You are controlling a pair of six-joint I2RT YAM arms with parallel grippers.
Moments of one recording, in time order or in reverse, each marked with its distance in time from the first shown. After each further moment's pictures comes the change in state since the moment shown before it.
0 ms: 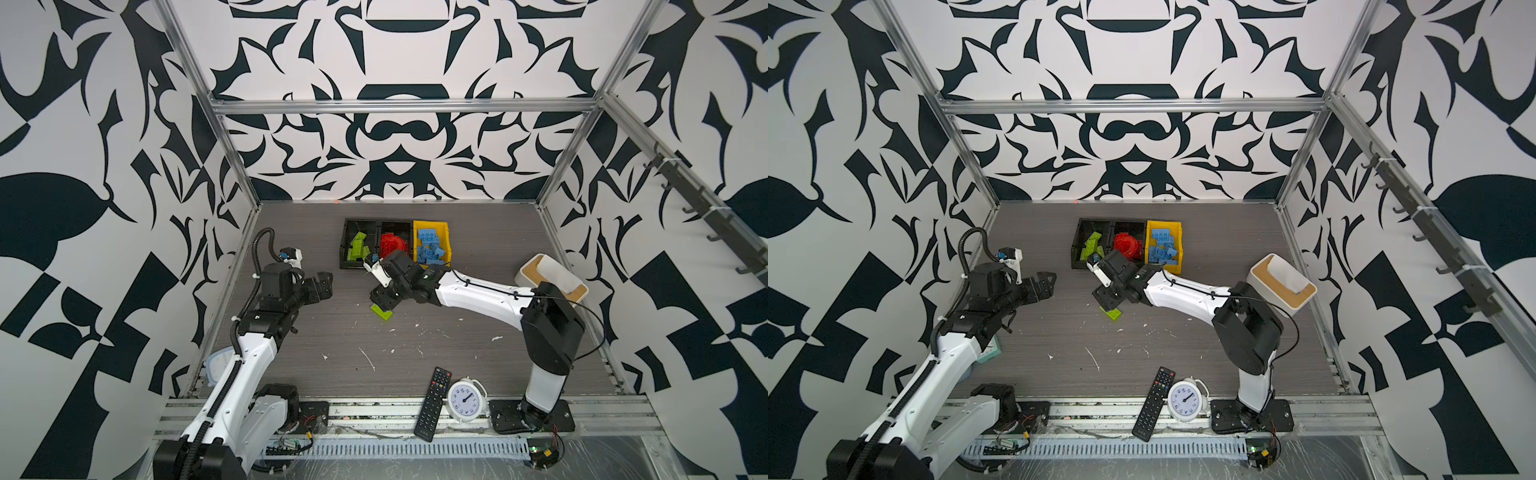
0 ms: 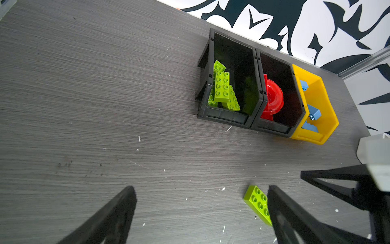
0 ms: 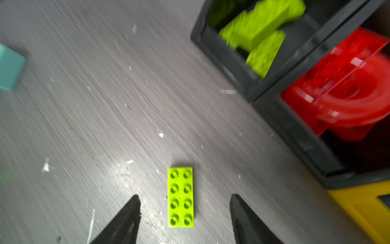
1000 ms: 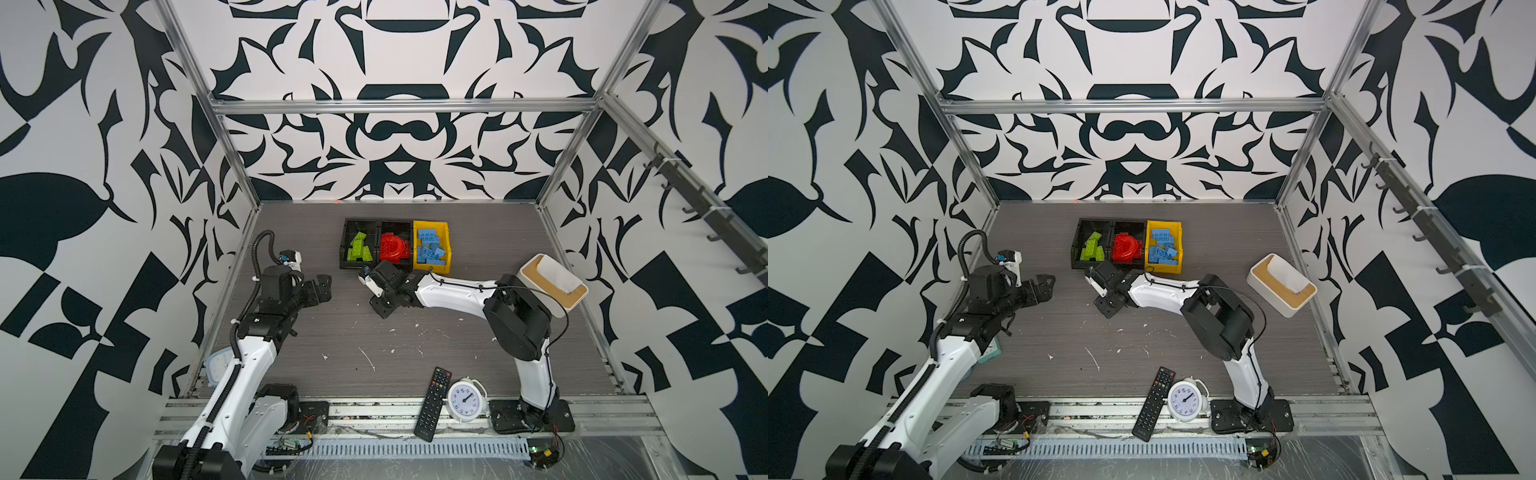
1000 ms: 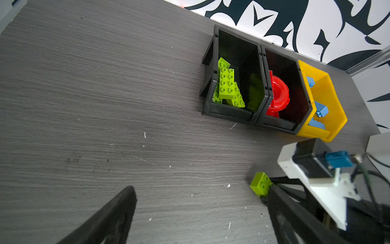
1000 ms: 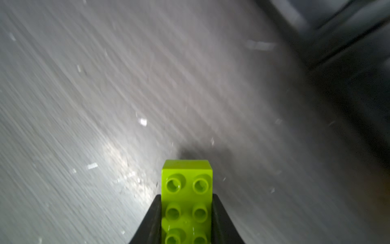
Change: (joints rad) left arm 0.000 -0.026 -0.023 -0.009 -0.032 0.019; right arm 0.020 0.170 0.103 0.006 0.045 -0.003
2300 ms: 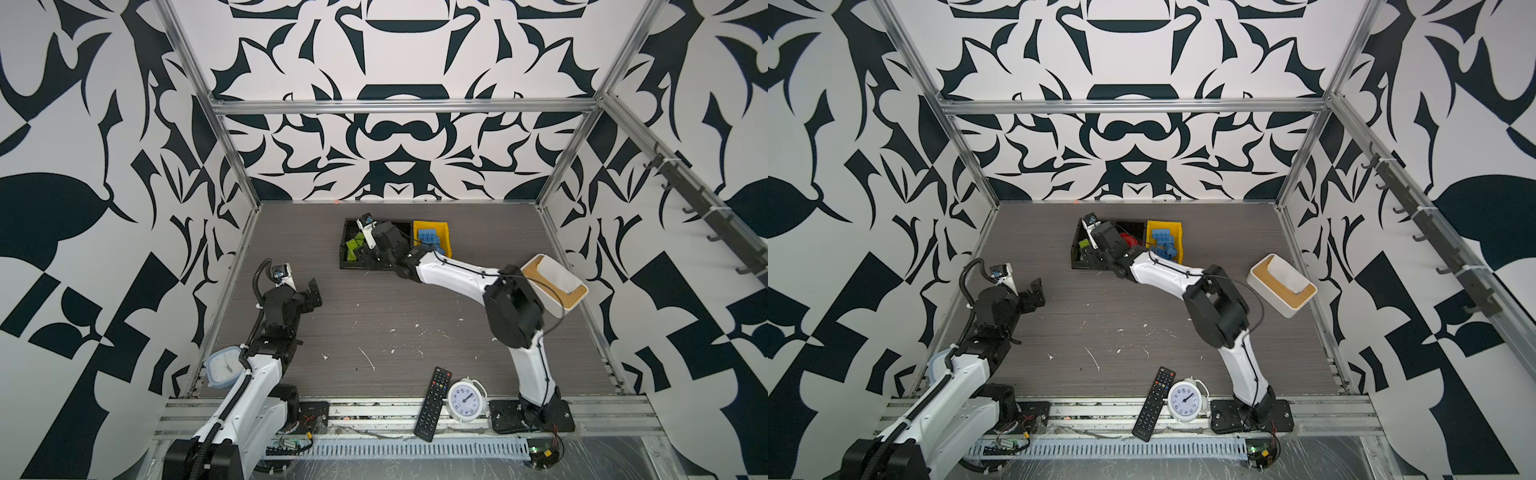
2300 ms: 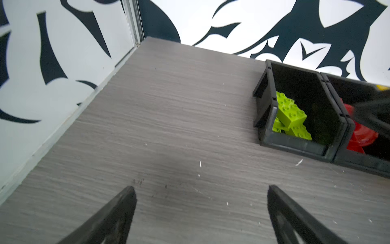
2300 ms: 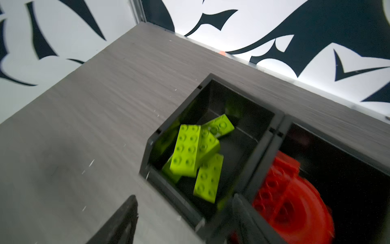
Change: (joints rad) left arm 0.000 -0.002 -0.301 0.536 -0.327 0.132; right arm -0.098 -0.096 0.036 0.348 0.090 0.051
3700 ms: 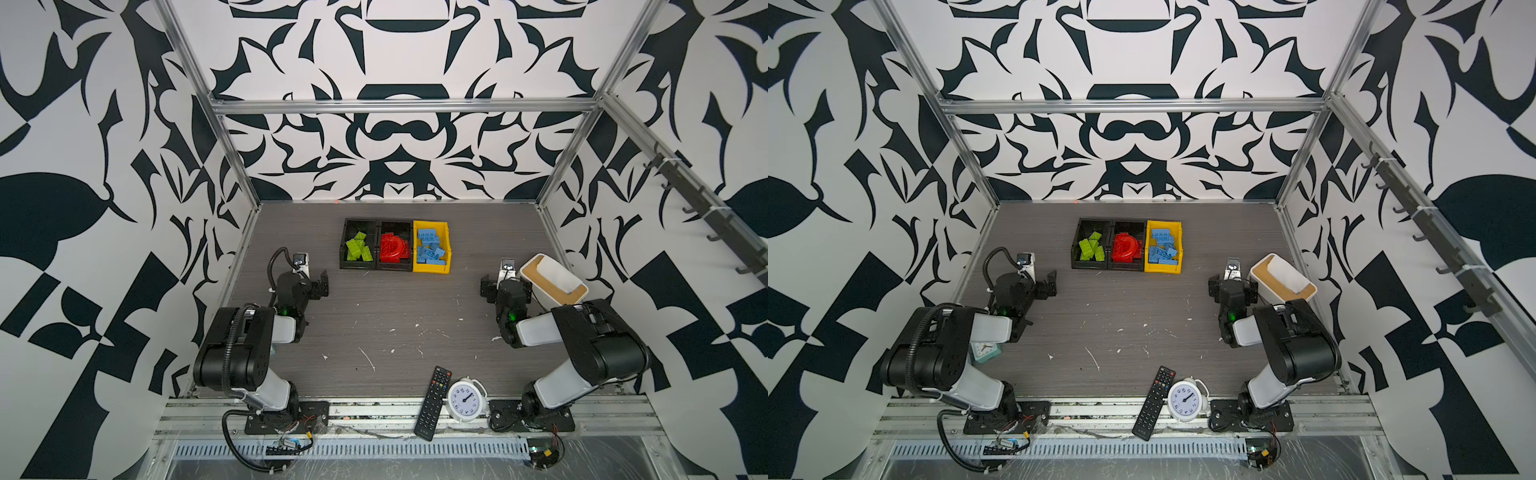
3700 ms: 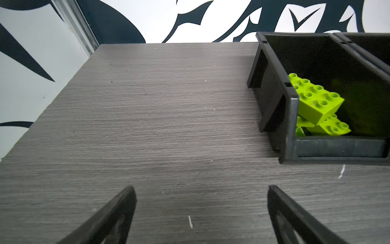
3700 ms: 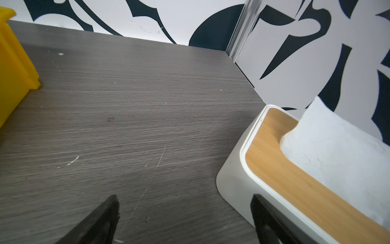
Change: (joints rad) left arm 0.065 0.677 0.056 0.629 0.207 0.186; right arm -0.632 -0.341 -1.178 0.944 0.349 -0.148
